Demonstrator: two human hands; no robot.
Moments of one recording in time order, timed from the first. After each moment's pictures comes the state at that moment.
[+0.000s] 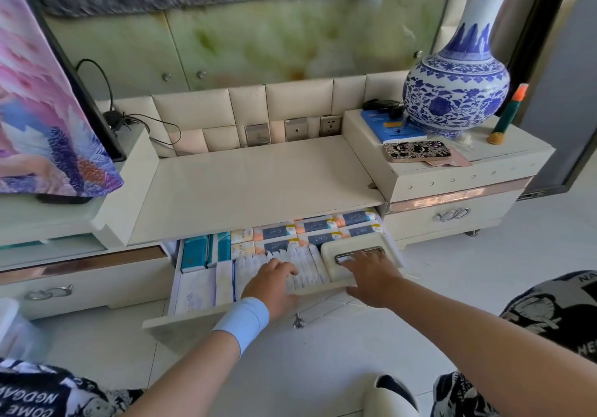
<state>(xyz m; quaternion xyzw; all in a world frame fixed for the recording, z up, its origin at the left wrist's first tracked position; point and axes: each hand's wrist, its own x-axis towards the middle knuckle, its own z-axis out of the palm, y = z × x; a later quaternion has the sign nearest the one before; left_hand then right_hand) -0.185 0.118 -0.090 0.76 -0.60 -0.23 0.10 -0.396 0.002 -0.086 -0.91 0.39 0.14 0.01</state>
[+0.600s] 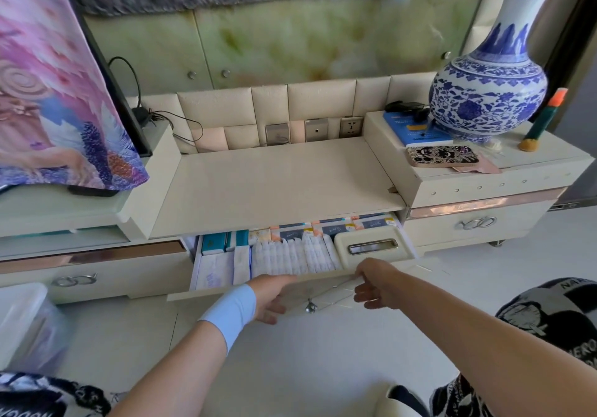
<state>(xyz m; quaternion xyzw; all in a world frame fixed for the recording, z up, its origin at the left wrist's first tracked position) -0.153 0.128 -0.072 0.75 -0.17 -0.58 0.27 -0.358 -0.004 -0.087 -0.45 0.65 -0.04 0.62</state>
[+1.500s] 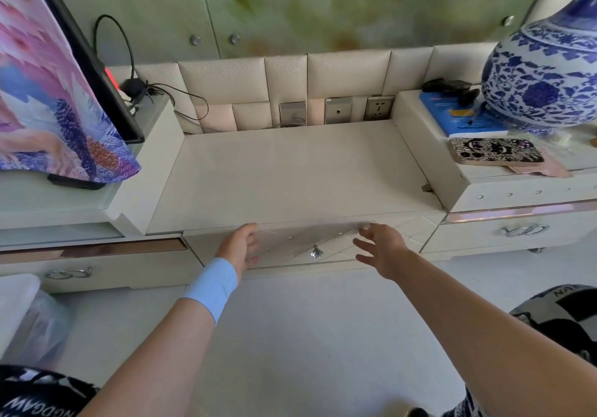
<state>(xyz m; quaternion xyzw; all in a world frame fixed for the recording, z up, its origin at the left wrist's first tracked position) -0.053 0.065 -0.090 0.68 -0.04 -0.47 0.55 -0.283 -0.080 -0.098 -0.35 0.58 -0.24 0.70</state>
